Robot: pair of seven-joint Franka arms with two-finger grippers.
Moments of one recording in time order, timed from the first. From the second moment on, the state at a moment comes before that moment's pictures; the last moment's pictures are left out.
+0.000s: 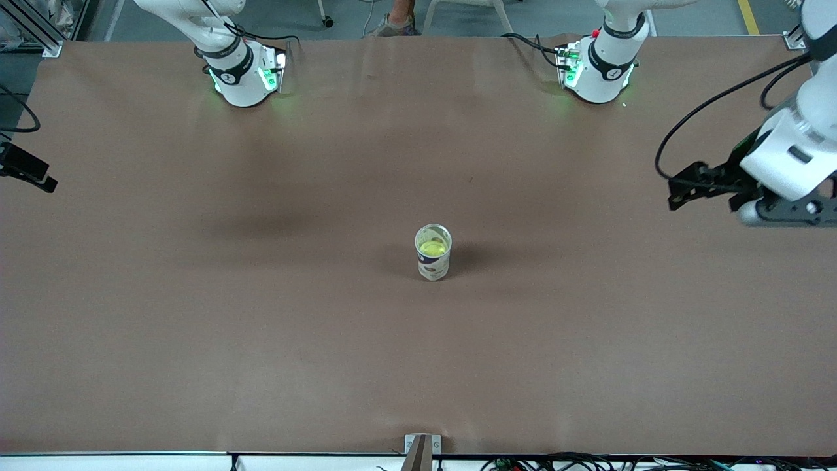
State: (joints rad) left arm 0.04 0.14 -0.23 -1.35 0.03 1.50 -0.16; right arm -0.05 0.00 -0.08 -1.56 -0.01 1.61 -0.02
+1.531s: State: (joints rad) left arm -0.10 -0.16 -0.05 -1.64 0.03 1.48 -0.14; right arm -0.03 -0.04 -0.08 -1.64 -0.01 1.72 -0.02
